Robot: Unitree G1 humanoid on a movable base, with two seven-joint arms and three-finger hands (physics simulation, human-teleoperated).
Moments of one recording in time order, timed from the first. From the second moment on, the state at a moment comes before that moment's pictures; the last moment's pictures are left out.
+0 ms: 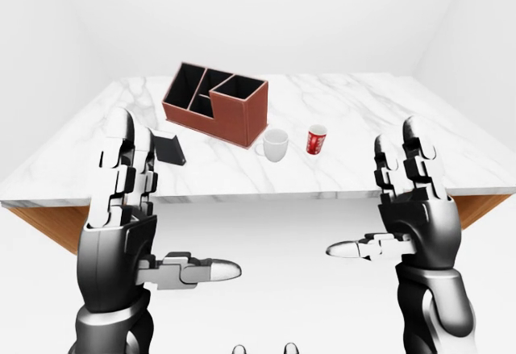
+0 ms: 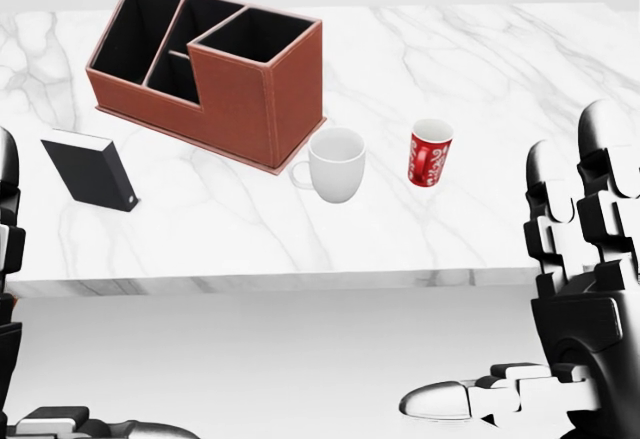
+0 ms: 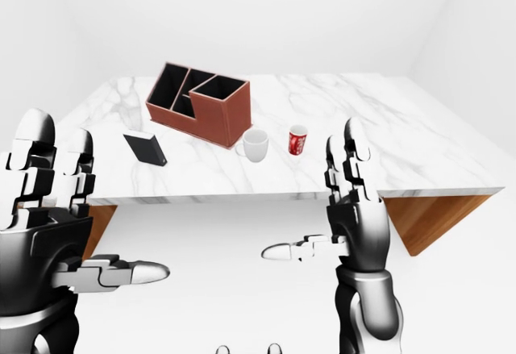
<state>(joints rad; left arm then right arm) 0.27 -0.01 0.03 -0.99 0.08 0.09 -0.15 0.22 0.01 -0.07 -0.80 0.14 0.09 0.13</state>
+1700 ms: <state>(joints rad) 0.27 -0.01 0.04 -1.00 0.08 0.09 -0.16 0.23 0.00 -0.08 -0.82 0.16 0.09 0.13</state>
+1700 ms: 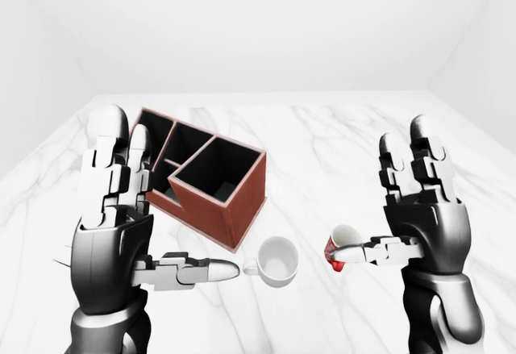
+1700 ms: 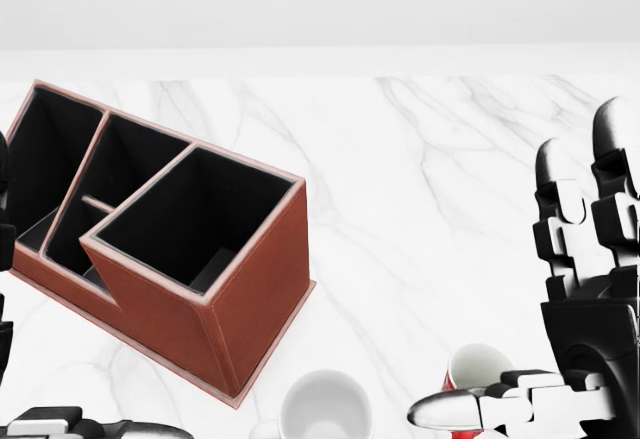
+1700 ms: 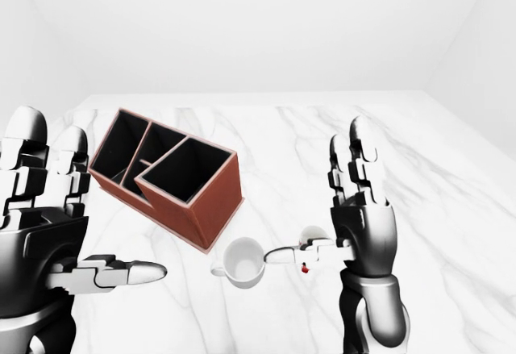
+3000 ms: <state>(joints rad) 0.28 -0.02 0.06 -1.05 0.07 0.09 -0.16 0.06 -0.20 -0.41 -0.91 -0.21 0.09 0.70</state>
